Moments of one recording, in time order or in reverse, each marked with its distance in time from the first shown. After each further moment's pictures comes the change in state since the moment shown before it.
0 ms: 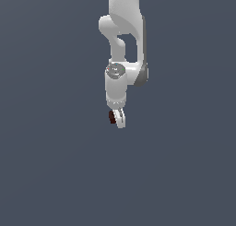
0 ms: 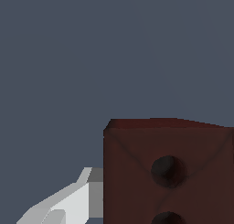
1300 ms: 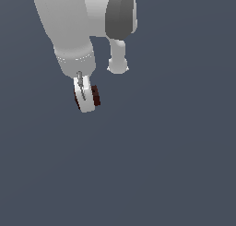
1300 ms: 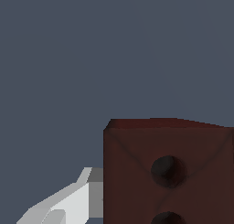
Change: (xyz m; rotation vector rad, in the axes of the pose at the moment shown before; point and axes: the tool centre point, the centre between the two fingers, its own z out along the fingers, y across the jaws) arm 0.113 -0.053 -0.233 0.000 0.002 0.001
